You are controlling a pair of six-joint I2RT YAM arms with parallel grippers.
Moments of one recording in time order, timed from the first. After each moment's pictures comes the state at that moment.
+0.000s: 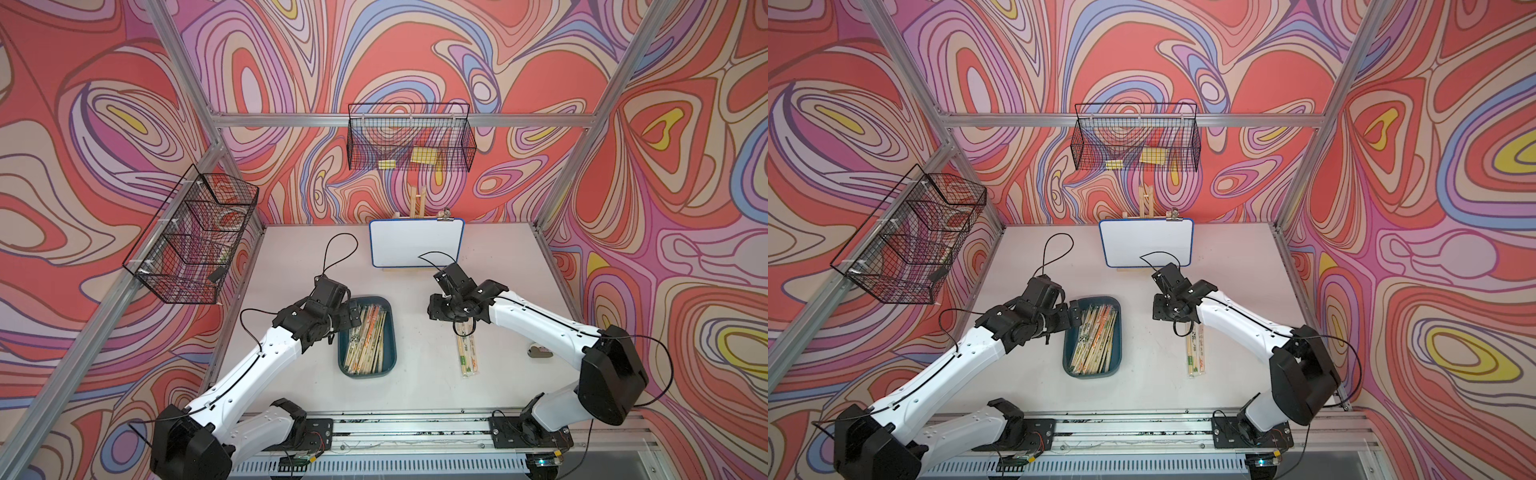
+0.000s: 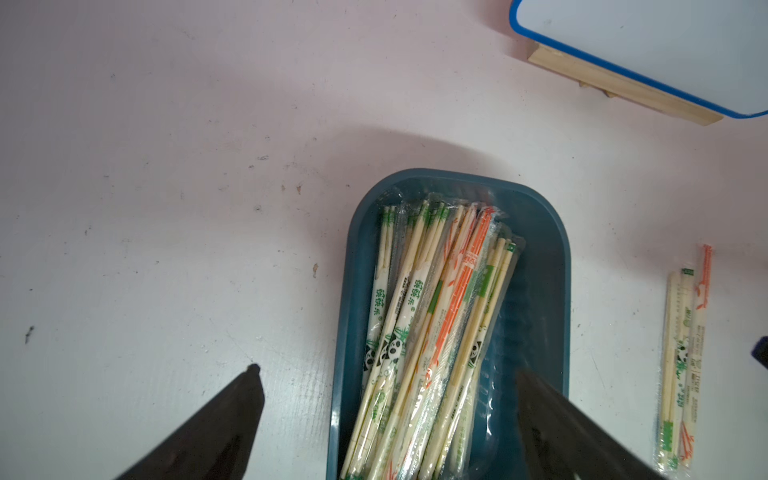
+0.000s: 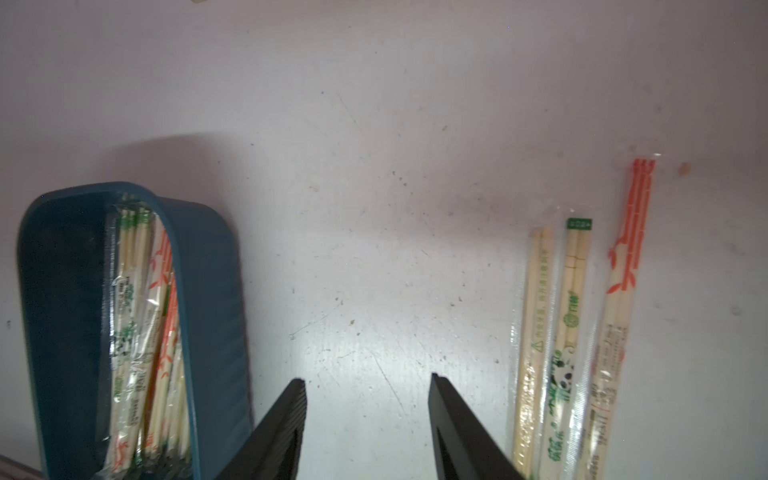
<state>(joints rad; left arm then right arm) -0.48 1.10 0.88 -0.79 -0.17 -0.67 0.66 1.51 1.12 -0.66 0.01 0.66</state>
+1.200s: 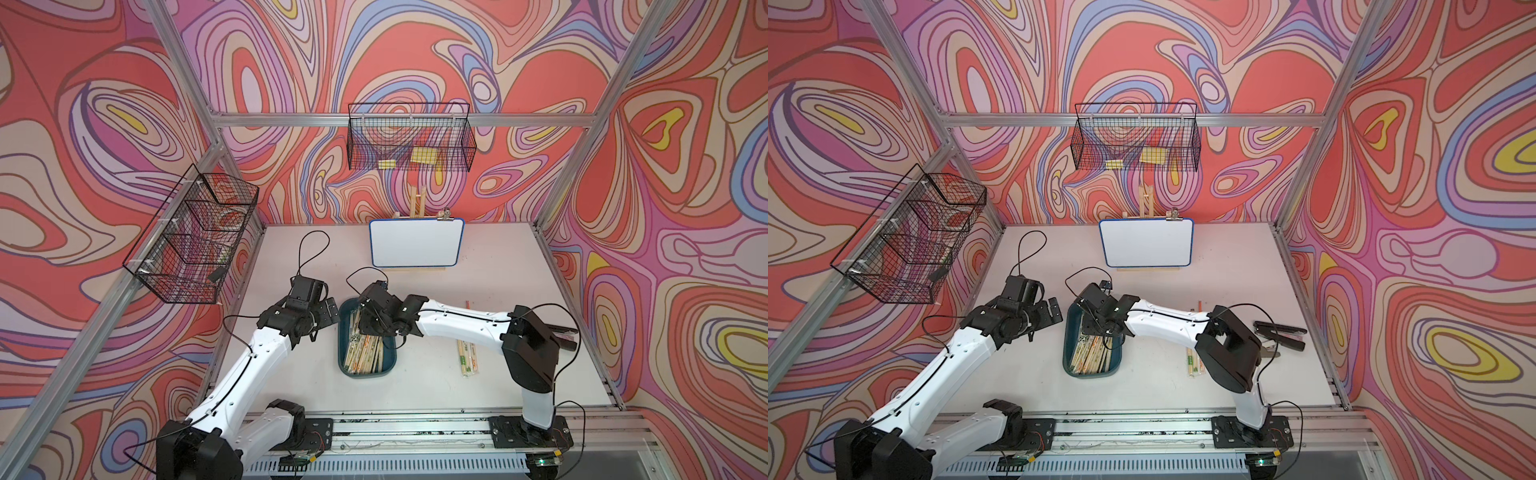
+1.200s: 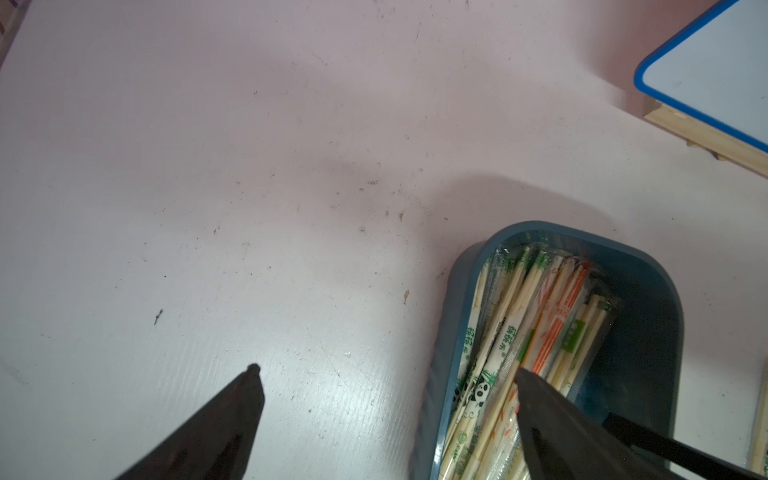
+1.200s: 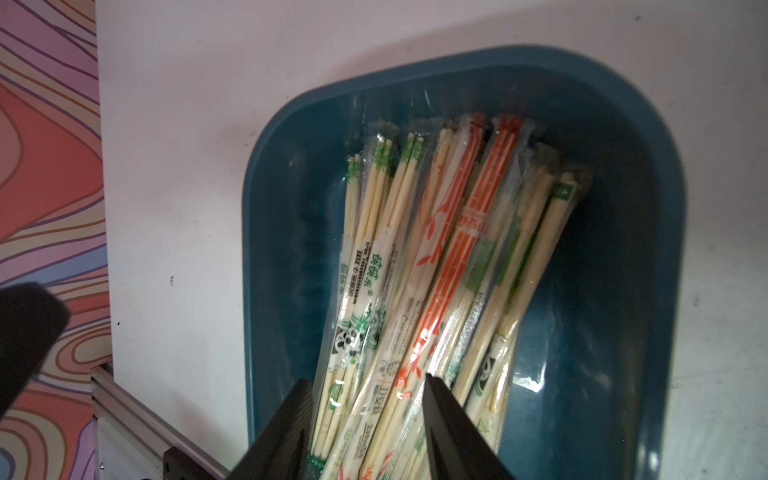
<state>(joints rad) -0.25 1.07 0.84 -0.81 -0.17 -0.59 1.02 1.96 1.49 -0.51 0.04 0.99</state>
